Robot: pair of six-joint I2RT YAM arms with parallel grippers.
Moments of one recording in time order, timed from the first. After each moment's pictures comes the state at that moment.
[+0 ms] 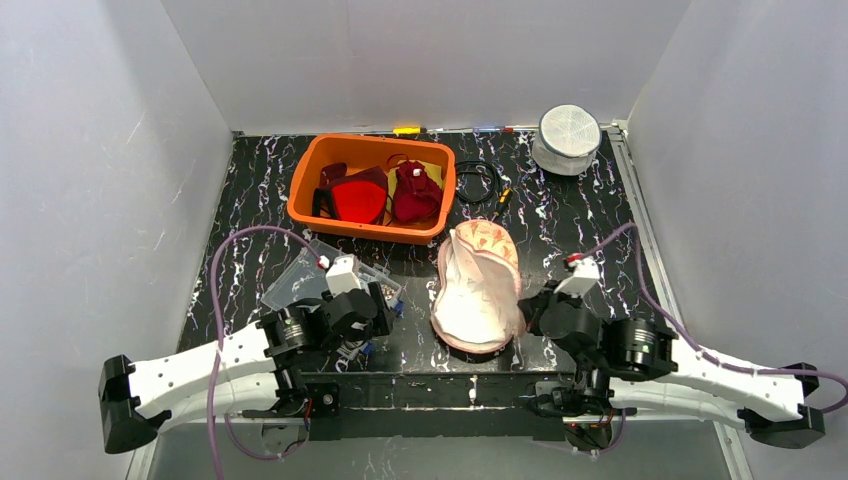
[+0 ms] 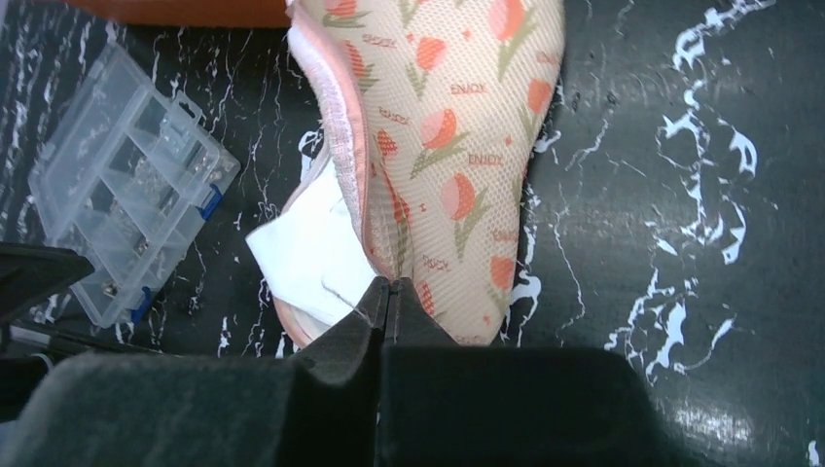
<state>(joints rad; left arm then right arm) -1.13 0.78 0.62 -0.73 -0.50 -1.08 1.32 0.56 0.65 -0.82 0.77 0.99</state>
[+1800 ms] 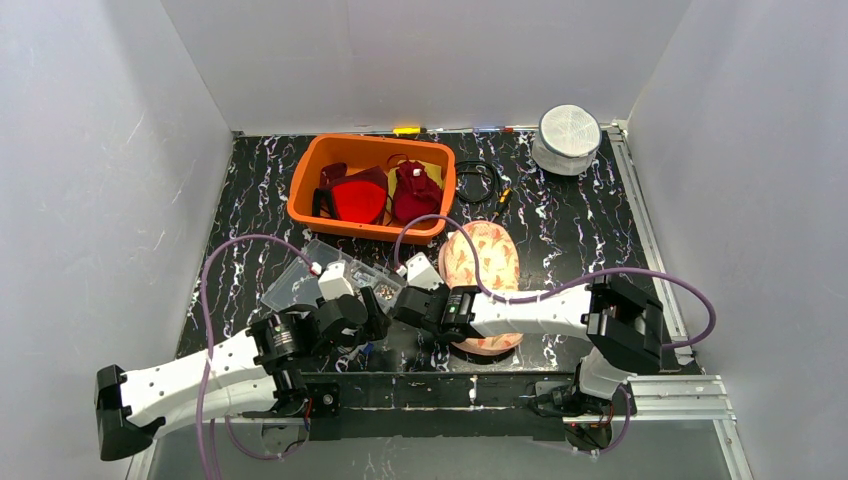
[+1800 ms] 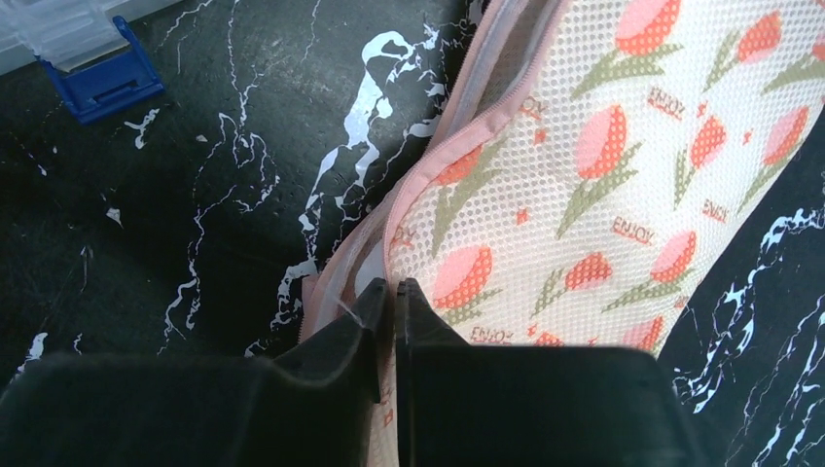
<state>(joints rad) -1.13 0.70 0.56 -0.72 -0.46 -1.11 1.32 1.64 1.05 -0.59 0.64 0.51</state>
